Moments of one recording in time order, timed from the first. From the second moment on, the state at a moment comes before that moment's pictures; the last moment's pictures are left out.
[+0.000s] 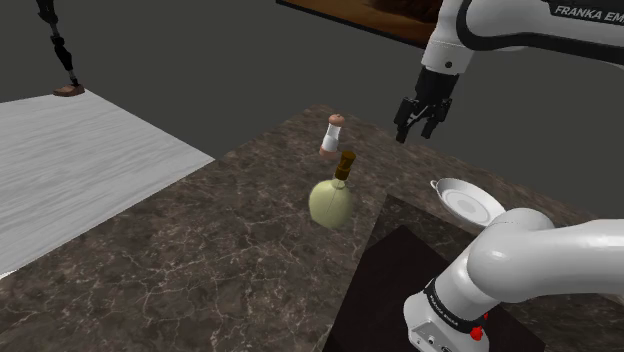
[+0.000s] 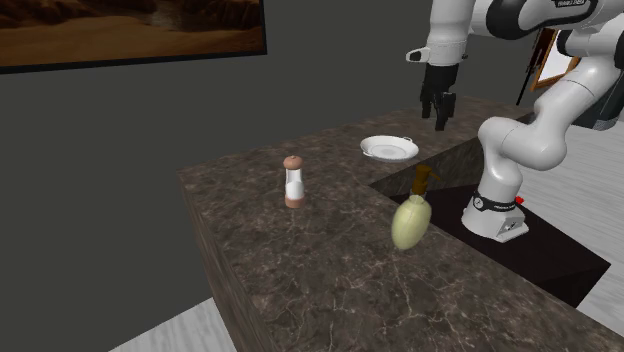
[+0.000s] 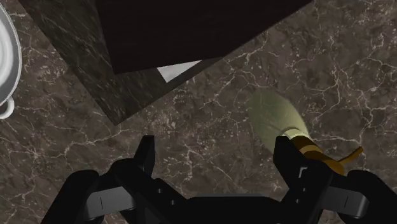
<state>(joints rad) -0.01 -0.76 -0.05 -2.40 -0.07 1.55 0.15</state>
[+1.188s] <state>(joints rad) -0.03 -0.20 -0.16 -2.11 -0.09 1.89 0.03</state>
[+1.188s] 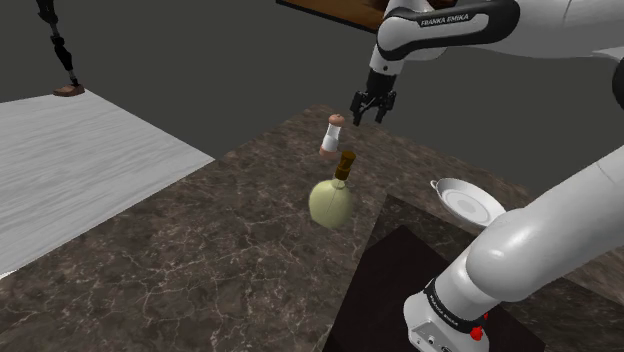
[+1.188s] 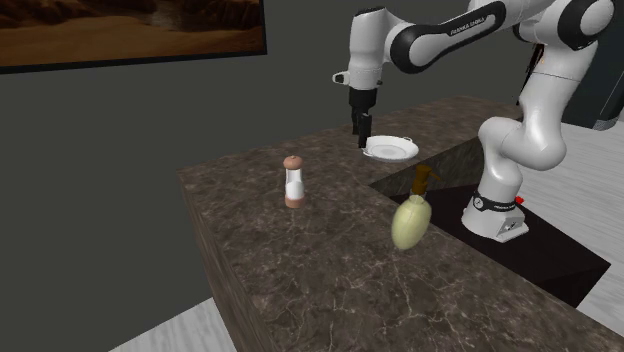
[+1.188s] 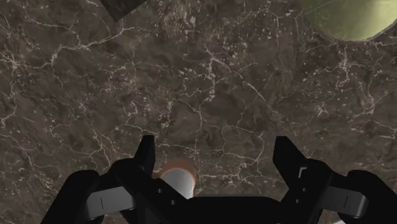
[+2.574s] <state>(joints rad) -0.11 0.51 -0.19 -1.40 0.04 1.96 -0.12</state>
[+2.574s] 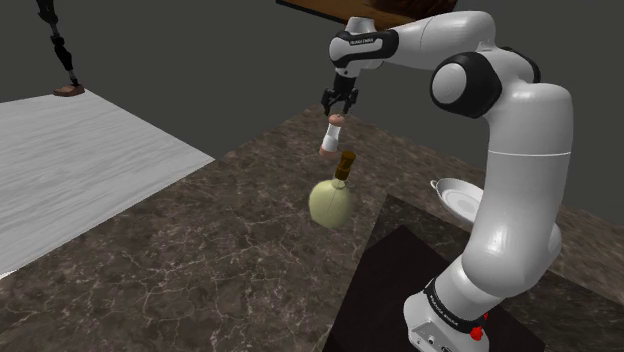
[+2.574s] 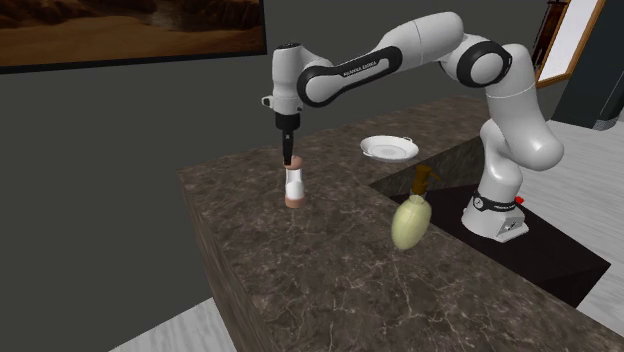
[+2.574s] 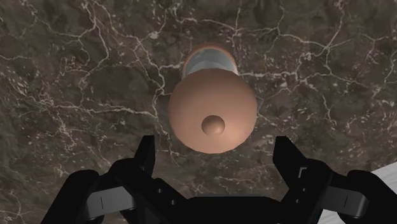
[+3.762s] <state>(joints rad) -0.12 0.53 -0.19 -1.43 0.04 2.01 -0.12</state>
